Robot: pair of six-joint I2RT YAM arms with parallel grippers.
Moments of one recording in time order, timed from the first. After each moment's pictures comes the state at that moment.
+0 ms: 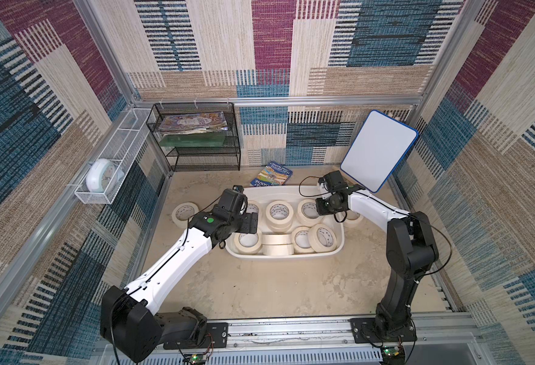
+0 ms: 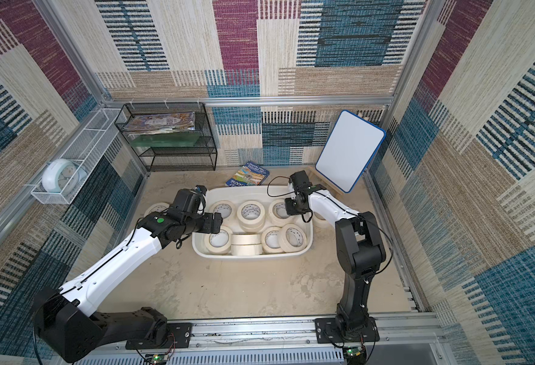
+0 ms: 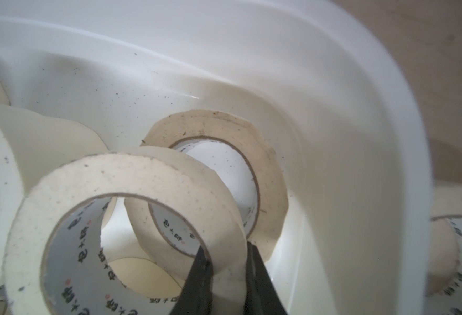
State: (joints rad) left arm -0.48 1.31 1.14 -0.70 -0.11 -0.29; right arm 0.34 1.86 1.41 -0.63 -0.03 0.14
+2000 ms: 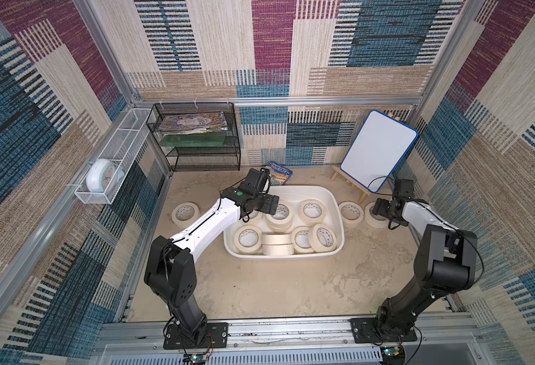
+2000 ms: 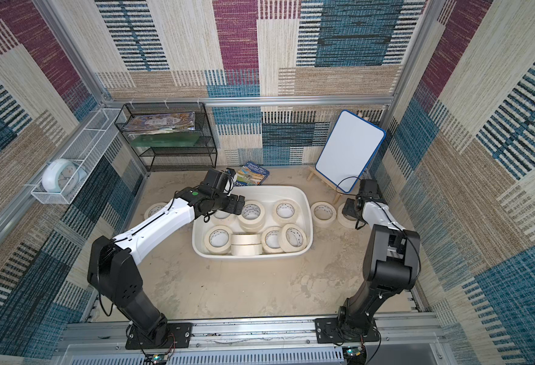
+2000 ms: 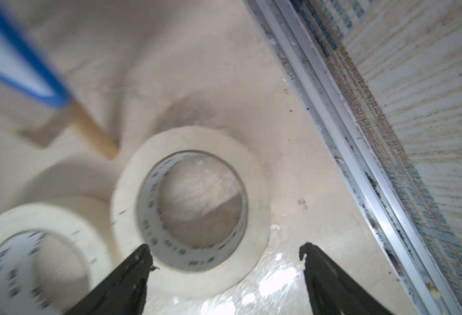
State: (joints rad) left arm -0.52 1.74 1.50 -0.62 -0.08 -0.14; right arm -0.18 1.65 1.13 -0.46 0.10 0.22
